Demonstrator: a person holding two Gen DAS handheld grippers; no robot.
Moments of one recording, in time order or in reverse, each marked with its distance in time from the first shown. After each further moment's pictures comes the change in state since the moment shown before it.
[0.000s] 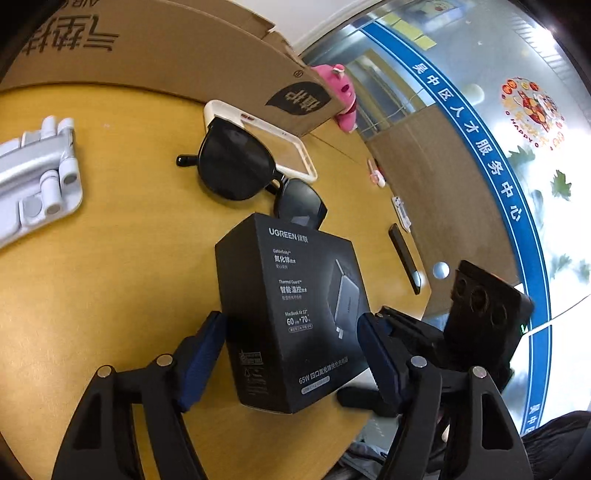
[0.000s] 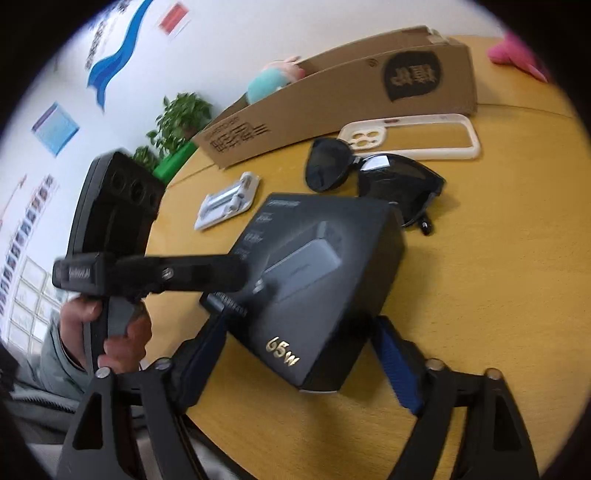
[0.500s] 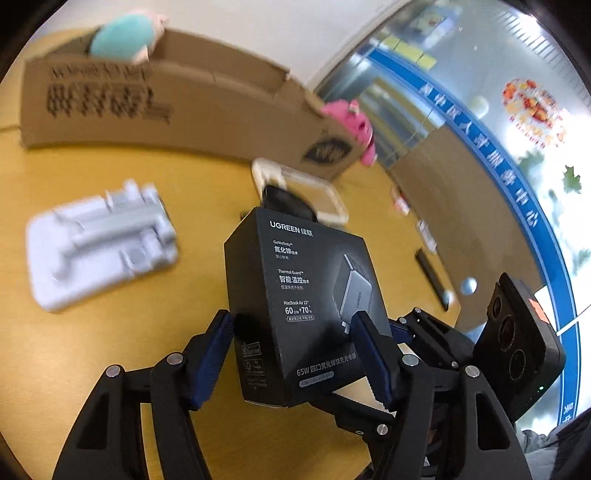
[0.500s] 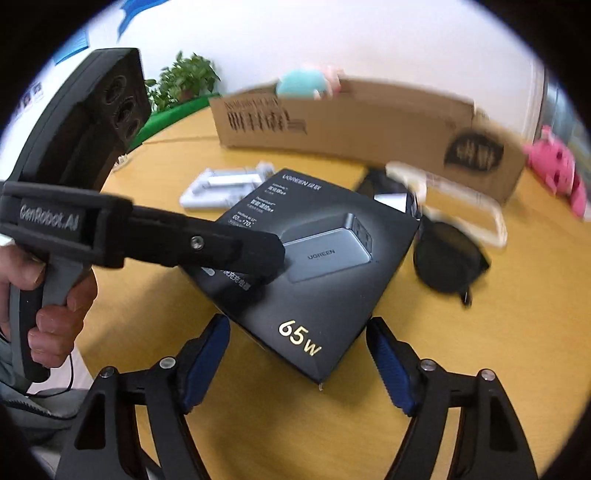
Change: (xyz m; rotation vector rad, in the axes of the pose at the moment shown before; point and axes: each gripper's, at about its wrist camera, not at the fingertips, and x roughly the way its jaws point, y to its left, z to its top) left arm -0.062 0.009 0.000 0.064 -0.162 0.137; right arm 0.031 0.075 0.004 -0.295 -0.072 -0.272
